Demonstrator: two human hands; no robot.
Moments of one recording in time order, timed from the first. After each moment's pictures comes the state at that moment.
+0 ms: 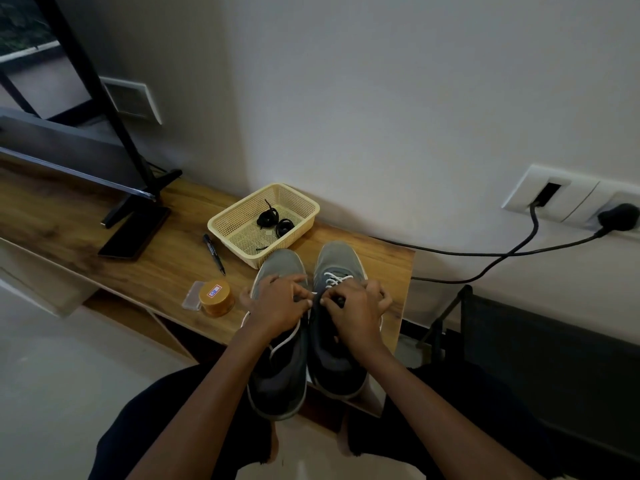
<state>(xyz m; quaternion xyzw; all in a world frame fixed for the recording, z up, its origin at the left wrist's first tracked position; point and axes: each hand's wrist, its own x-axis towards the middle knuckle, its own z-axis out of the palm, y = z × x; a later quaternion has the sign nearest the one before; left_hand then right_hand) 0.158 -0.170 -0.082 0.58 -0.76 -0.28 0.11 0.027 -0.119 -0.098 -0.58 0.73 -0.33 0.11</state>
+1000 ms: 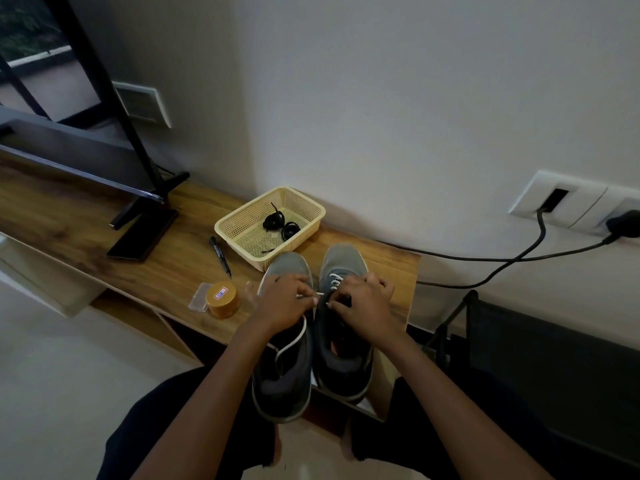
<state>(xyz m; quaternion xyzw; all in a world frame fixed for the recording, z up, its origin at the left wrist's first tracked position) 0.158 -0.176 -0.080 0.57 -0.76 -0.28 0.12 0.005 -0.135 -0.089 -0.70 0.68 -0.19 0.11</state>
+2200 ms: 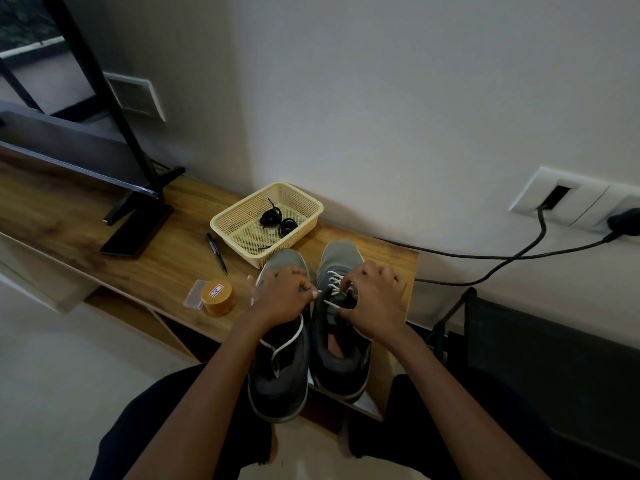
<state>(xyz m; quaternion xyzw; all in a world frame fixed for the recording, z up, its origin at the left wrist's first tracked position) 0.157 -0.190 -0.091 0.56 -0.77 -0.29 0.08 -0.005 -0.131 -0.085 -0.68 0.72 -0.14 0.07</state>
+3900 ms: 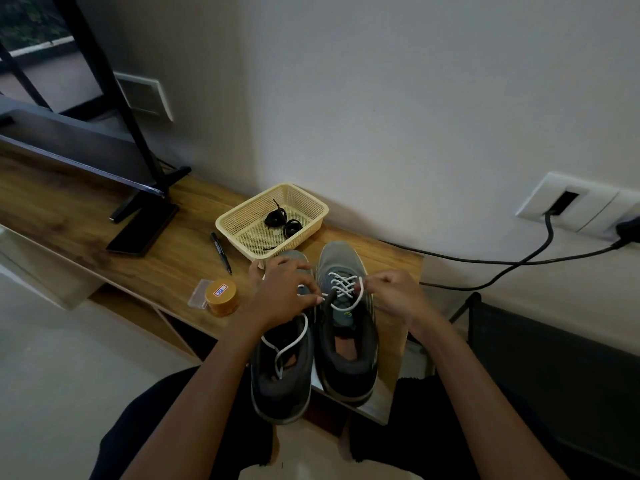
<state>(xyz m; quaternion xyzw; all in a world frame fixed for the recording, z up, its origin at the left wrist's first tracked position) 0.167 -0.189 -0.081 0.53 -0.82 -0.19 0.09 -0.027 -0.135 -0.056 -0.44 0.71 -0.33 0.43</state>
